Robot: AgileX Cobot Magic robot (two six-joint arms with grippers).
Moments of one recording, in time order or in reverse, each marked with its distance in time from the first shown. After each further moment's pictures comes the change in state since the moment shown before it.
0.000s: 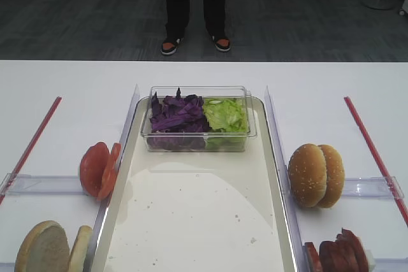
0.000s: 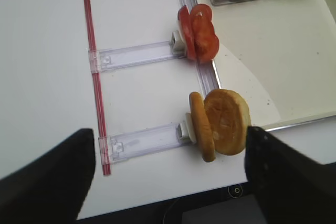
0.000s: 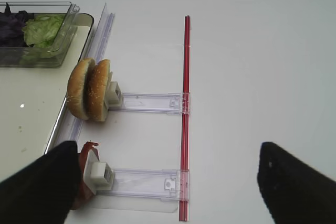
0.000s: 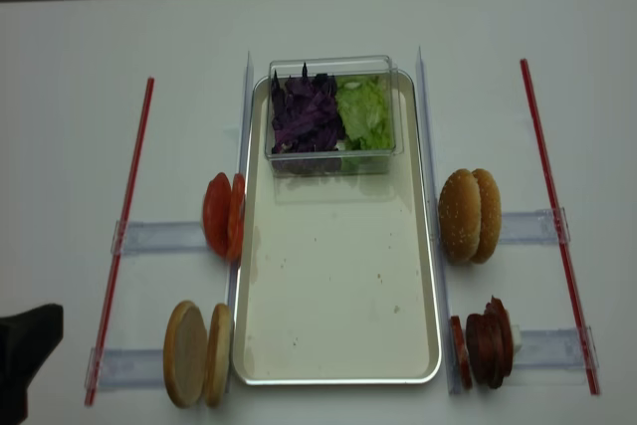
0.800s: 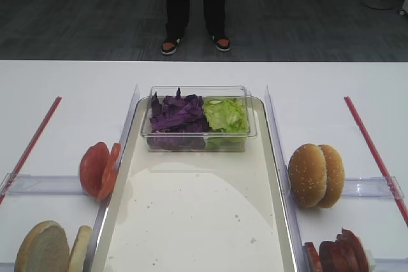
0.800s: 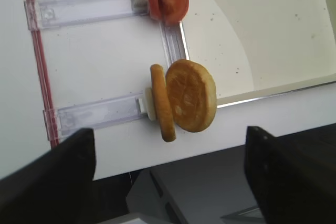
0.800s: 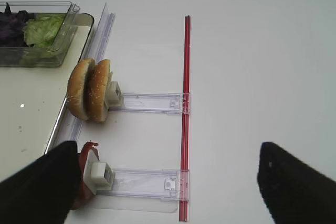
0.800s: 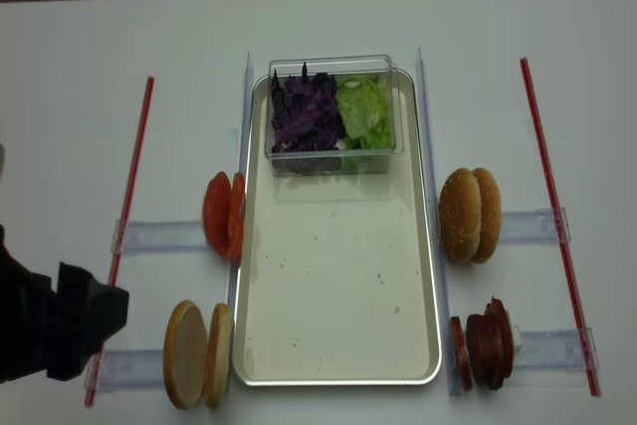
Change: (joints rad) left arm -0.086 0.256 -0.011 -0.081 -0.012 -0.085; right arm 0.000 0.000 0.000 0.000 0.000 0.000
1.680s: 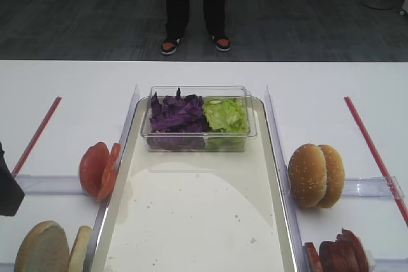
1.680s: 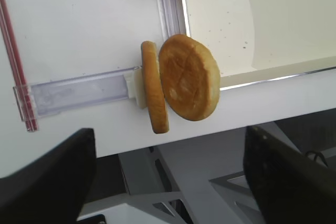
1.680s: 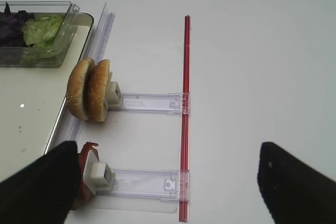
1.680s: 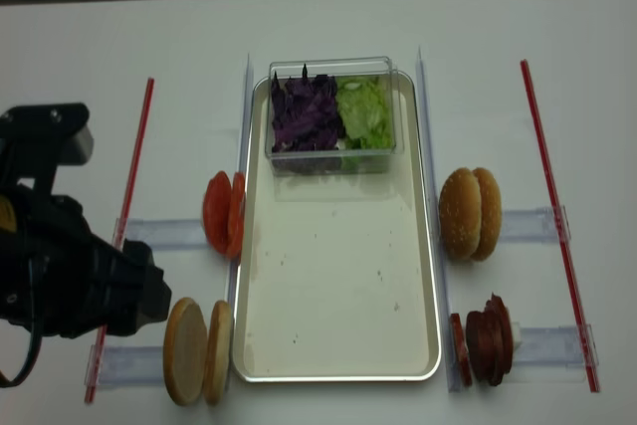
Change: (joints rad) left arm -0.013 0.238 0.000 -0.046 -0.017 -0.008; right arm 0.000 0.000 0.000 0.000 0.000 0.000
